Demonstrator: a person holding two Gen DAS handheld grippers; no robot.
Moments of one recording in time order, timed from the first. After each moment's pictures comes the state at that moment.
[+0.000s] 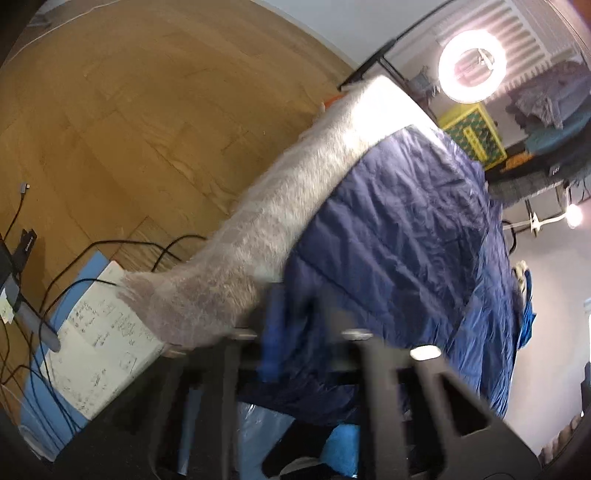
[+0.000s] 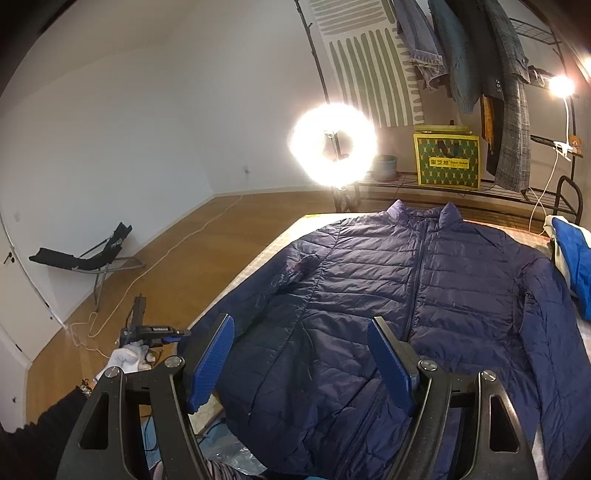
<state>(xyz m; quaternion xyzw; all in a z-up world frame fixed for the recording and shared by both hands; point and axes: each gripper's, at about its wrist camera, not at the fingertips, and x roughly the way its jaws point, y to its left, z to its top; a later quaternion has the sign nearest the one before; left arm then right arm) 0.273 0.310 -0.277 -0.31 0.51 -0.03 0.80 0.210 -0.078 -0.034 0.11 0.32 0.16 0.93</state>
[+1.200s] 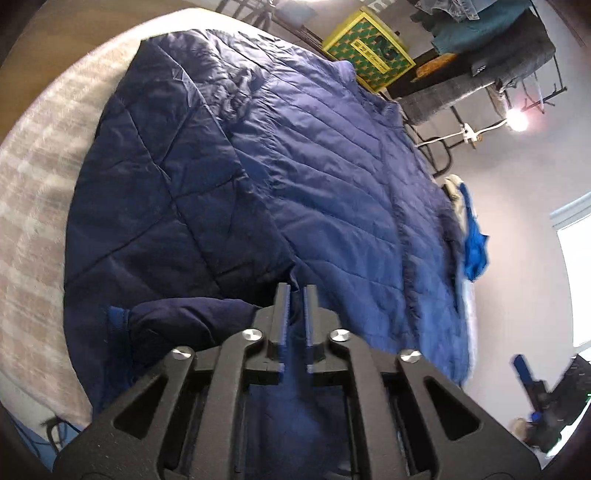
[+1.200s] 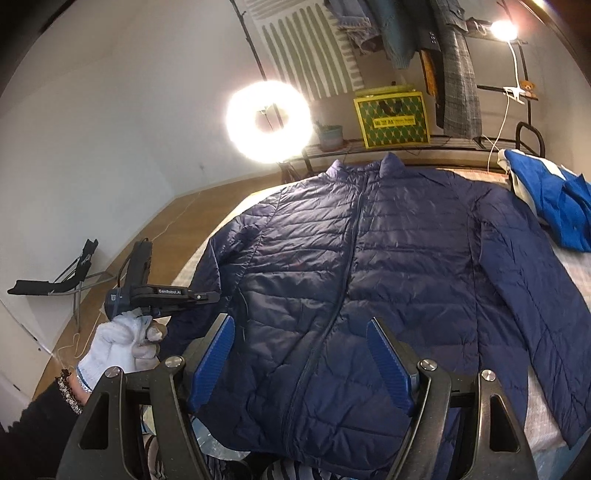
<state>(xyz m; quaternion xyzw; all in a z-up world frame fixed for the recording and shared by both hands) 0.331 0.058 -0.199 -0.26 0.54 -0.21 0.78 0.198 -0.138 -0.101 0.16 0.36 0.08 0.92</state>
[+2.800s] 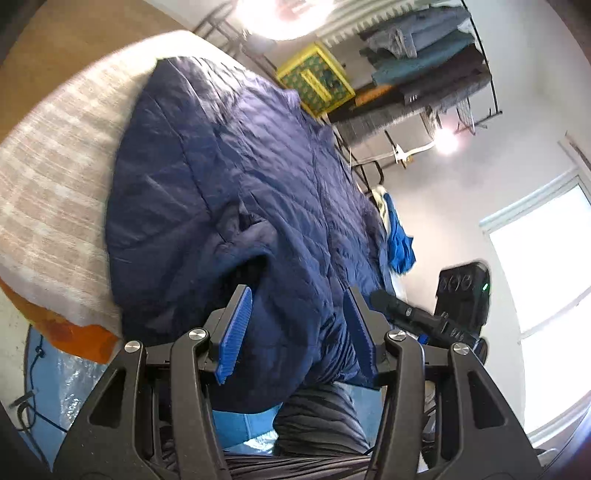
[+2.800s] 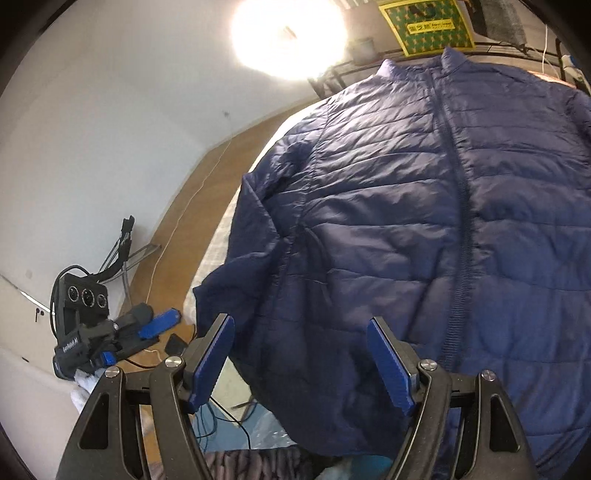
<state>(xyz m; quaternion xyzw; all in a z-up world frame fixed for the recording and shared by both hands) 0.224 0.118 -0.167 -0.32 0.46 -0.29 0.77 0.275 -0.046 -0.174 0.25 0.47 0.17 0.83</state>
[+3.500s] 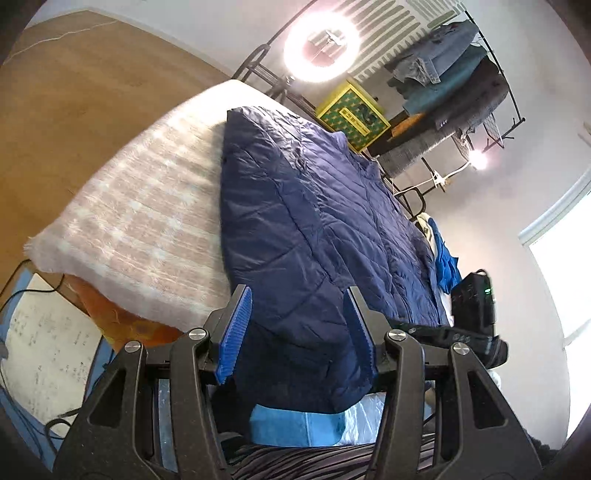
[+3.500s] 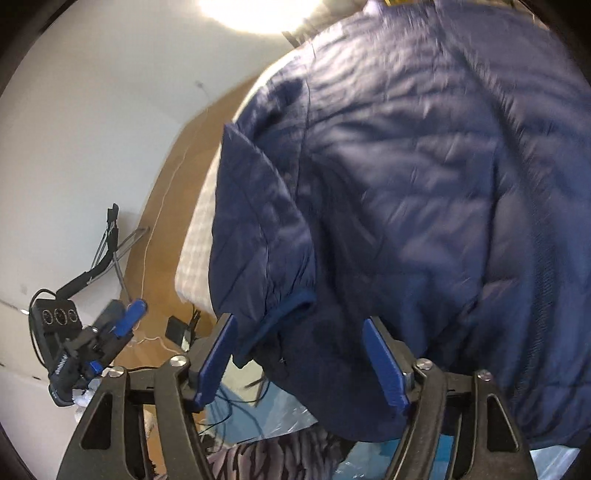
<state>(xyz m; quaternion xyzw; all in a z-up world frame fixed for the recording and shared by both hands) 0.187 0.202 -0.169 -0.28 0.41 -0.20 0.84 0.285 0.008 -0.223 0.28 0.55 0.15 0.77</state>
